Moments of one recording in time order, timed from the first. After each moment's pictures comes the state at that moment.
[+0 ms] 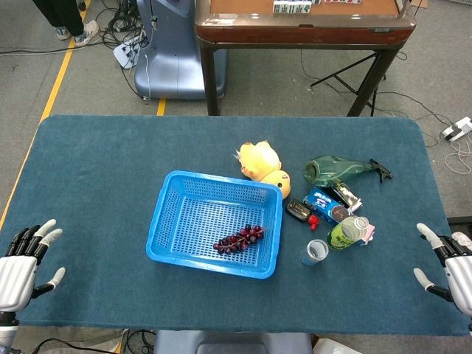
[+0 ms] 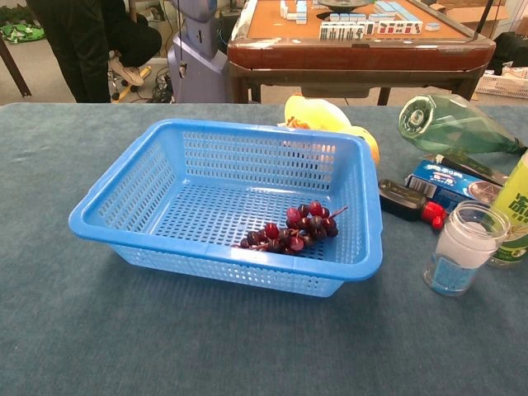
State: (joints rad) left arm -0.07 -1.08 -0.01 -1.70 1.57 1.52 0.11; right arm 0.00 -1.00 -0.04 -1.57 -1.63 1.60 0.11
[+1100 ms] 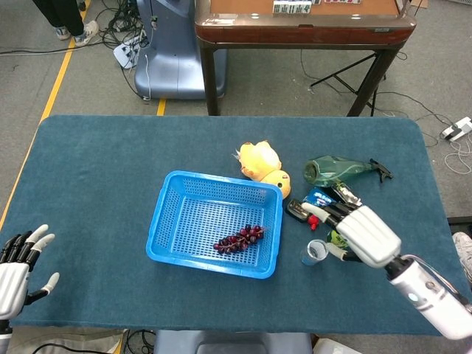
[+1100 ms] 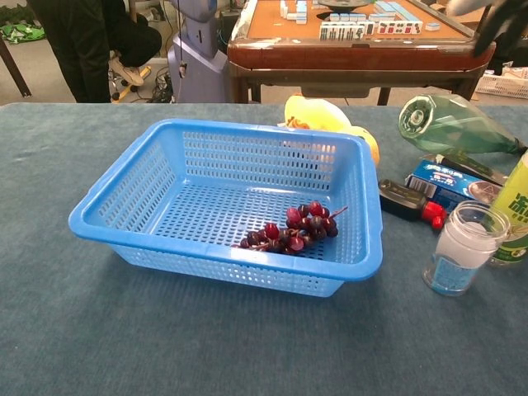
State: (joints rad) left arm -0.03 -1.08 0.00 -1.68 1.58 1.56 0.08; right arm 0.47 -0.82 0.13 -1.97 -1.73 1.09 0.03
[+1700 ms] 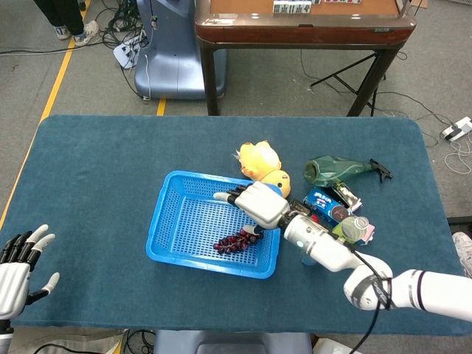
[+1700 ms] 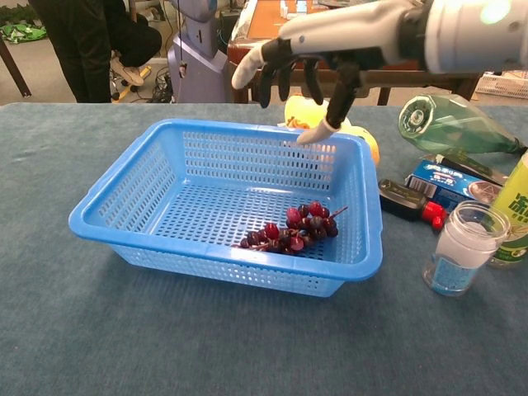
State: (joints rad) left arm -0.03 -1.09 0.00 -1.70 1.57 1.55 0.12; right arm 0.99 -1.24 0.26 -1.77 -1.15 0.65 -0.32
